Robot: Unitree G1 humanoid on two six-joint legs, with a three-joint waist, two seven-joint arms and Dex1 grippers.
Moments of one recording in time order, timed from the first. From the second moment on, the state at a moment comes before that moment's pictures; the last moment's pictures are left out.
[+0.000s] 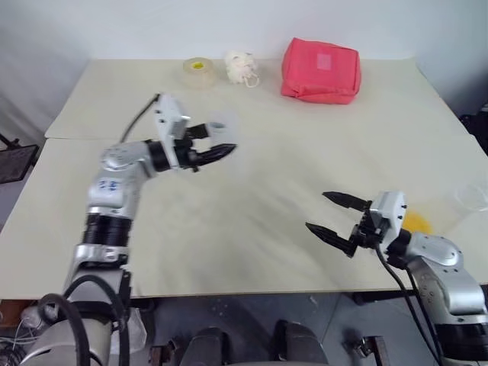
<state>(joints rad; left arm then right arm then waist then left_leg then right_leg) -0.88 0.41 -0.02 0.37 -0.38 0.25 -0.98 -0.10 -0.63 -0.16 -0.21 0.54 0.17 0.97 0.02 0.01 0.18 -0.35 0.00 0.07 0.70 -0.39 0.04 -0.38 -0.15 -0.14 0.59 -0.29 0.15</state>
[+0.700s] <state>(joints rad) -0.93 0.17 -0.19 0.59 -0.22 0.06 -1.07 0.05 -0.67 -0.26 -0.40 0.60 0.24 0.89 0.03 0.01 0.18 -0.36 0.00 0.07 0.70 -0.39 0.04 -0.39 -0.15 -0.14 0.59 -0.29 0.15</state>
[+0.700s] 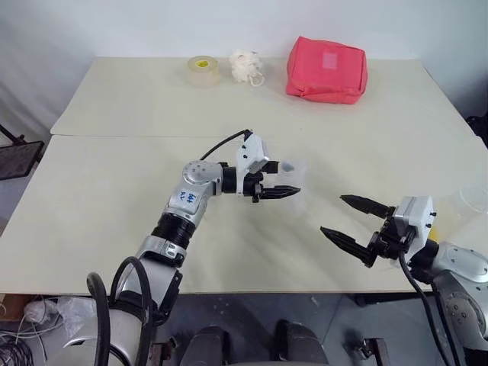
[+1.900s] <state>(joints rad) -0.54 0.58 0.19 0.04 -0.39 0.37 -1.00 0.05 -0.67 -0.29 -0.34 0.62 0.22 1.01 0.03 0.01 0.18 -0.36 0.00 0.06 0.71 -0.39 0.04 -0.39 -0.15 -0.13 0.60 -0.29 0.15</state>
